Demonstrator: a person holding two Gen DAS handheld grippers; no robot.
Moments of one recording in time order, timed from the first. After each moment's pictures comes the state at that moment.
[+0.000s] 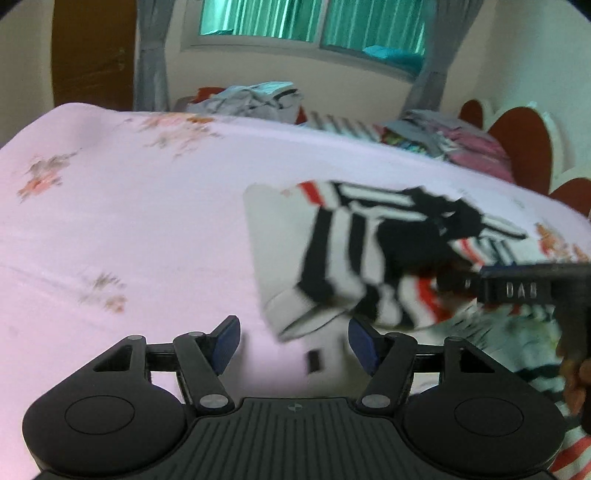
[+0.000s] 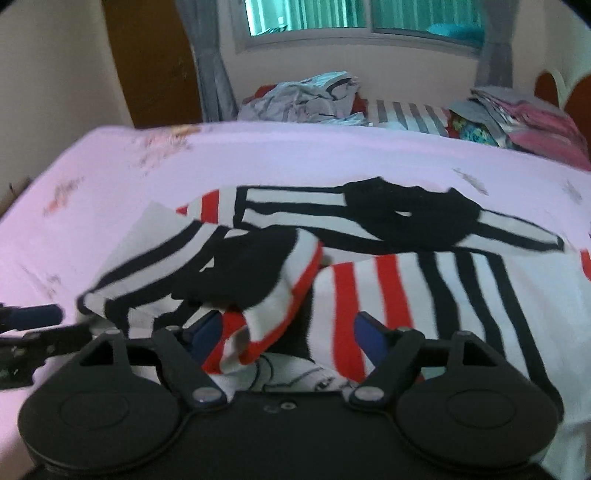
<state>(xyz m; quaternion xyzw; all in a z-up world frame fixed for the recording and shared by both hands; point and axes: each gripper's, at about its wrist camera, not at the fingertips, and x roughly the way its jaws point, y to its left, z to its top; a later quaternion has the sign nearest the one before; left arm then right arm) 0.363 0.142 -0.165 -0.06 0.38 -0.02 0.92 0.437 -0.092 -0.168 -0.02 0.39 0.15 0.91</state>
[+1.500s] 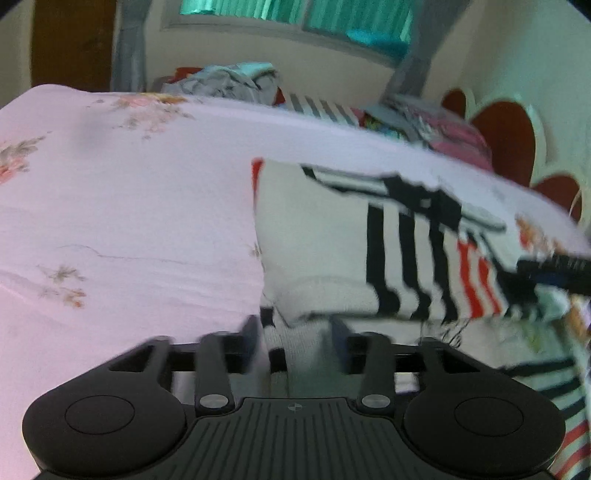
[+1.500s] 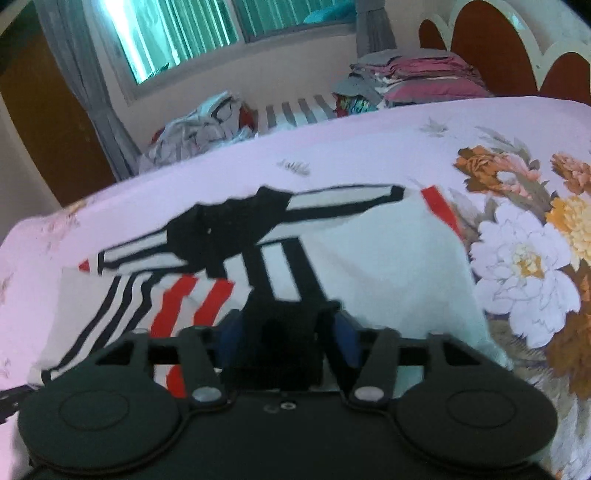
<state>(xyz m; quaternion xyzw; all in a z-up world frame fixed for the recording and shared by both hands) 0.378 0.135 -0.157 -0.09 0.40 -0.06 0.91 0.428 -0.264 -0.161 0.13 0.38 0.02 0.91</state>
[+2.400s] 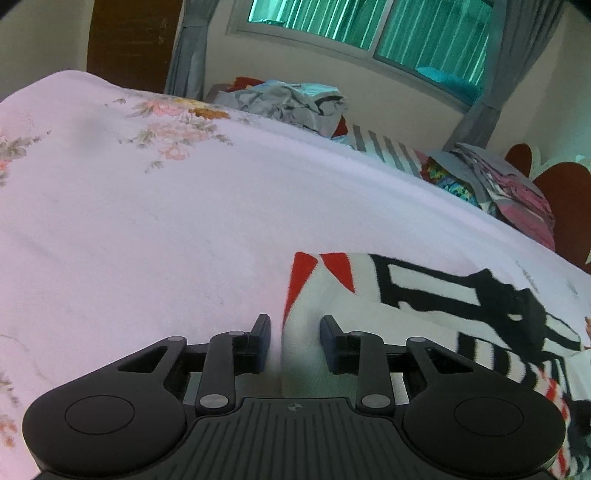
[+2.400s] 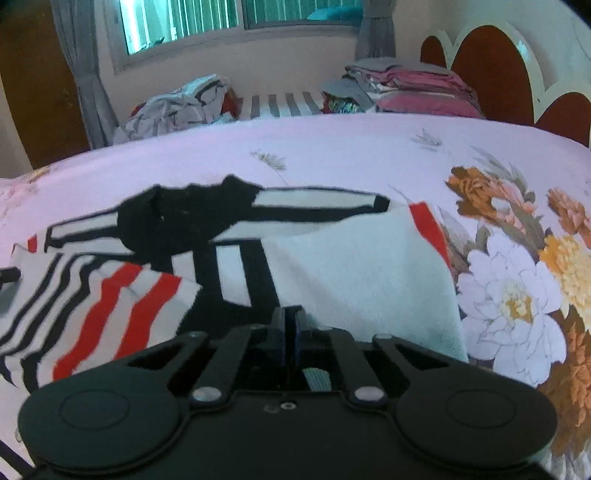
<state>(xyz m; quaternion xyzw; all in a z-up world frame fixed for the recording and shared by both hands) 0.518 0.133 -0.198 -0.14 0.37 0.04 0.92 0.455 -0.262 -0.176 0.05 0.38 -0.01 0.92</state>
